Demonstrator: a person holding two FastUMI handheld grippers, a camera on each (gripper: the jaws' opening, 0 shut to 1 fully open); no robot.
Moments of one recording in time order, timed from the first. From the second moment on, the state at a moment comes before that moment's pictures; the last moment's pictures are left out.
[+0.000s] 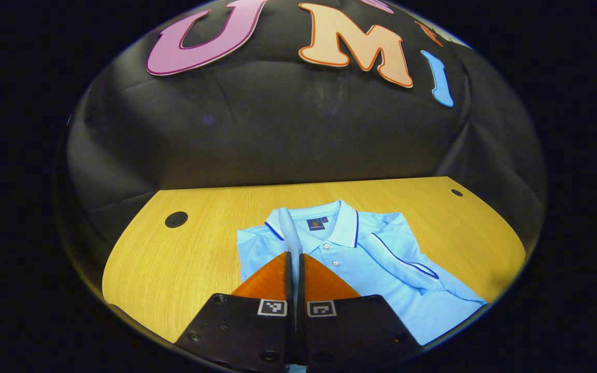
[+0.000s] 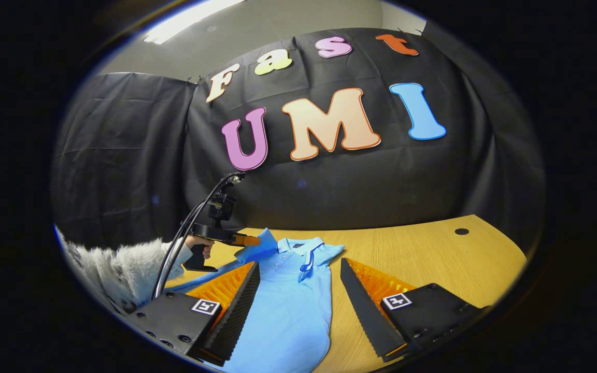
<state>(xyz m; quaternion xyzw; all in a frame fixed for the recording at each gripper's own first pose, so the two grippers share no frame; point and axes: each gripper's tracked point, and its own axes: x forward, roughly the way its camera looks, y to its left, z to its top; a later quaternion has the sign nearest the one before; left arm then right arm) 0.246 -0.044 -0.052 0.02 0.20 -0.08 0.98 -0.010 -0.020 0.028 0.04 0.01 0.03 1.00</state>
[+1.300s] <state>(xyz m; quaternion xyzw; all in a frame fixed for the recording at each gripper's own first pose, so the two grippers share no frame) -0.054 0.021 -0.041 0.04 0.14 -0.09 0.99 -0.060 0.057 -0.033 -0.03 0.09 0.07 0.99</state>
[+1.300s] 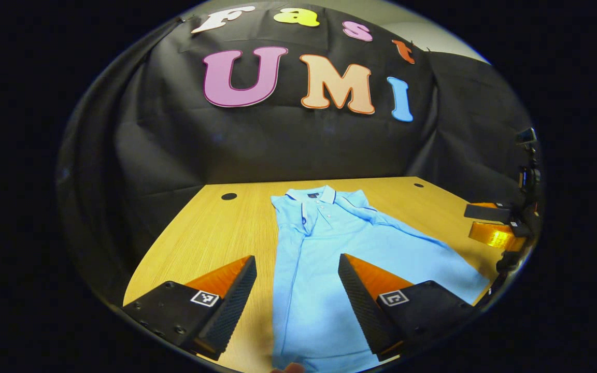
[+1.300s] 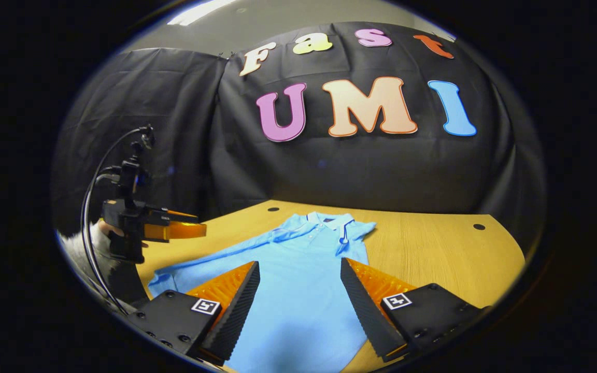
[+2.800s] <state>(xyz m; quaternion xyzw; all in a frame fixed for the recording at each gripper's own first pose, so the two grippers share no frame) -0.167 0.000 -0.149 0.05 0.22 -0.10 0.97 -0.165 0.038 -0.153 -0.03 0.21 0.01 0.98</state>
